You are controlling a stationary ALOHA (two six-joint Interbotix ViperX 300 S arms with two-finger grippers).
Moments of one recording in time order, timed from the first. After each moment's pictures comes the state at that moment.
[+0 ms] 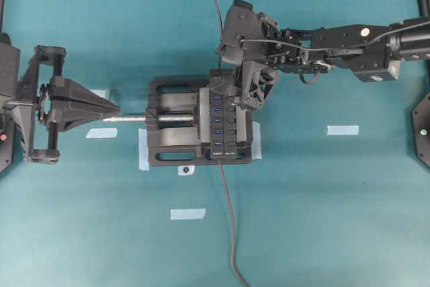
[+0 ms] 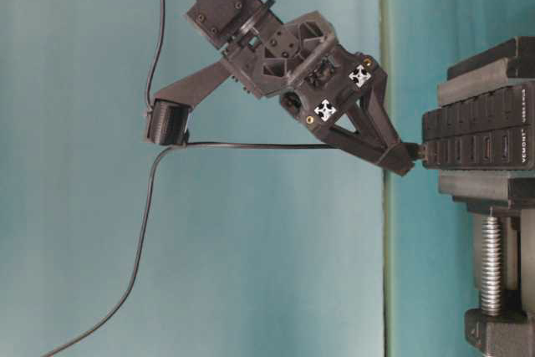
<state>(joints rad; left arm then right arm) 0.00 -0.73 1.07 0.01 -0.05 -0.03 -0.23 0.10 0.58 -0.02 0.05 0.00</state>
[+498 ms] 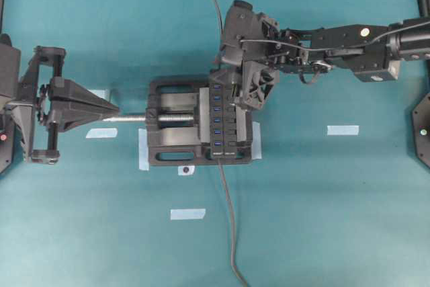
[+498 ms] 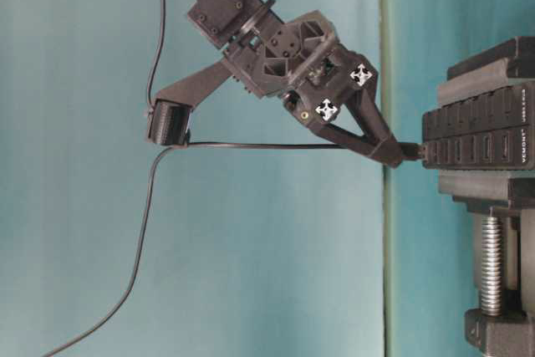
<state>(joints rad) 0.00 -0.73 1.08 0.01 -0.05 -0.03 -0.23 0.10 0.58 -0.02 0.05 0.00</state>
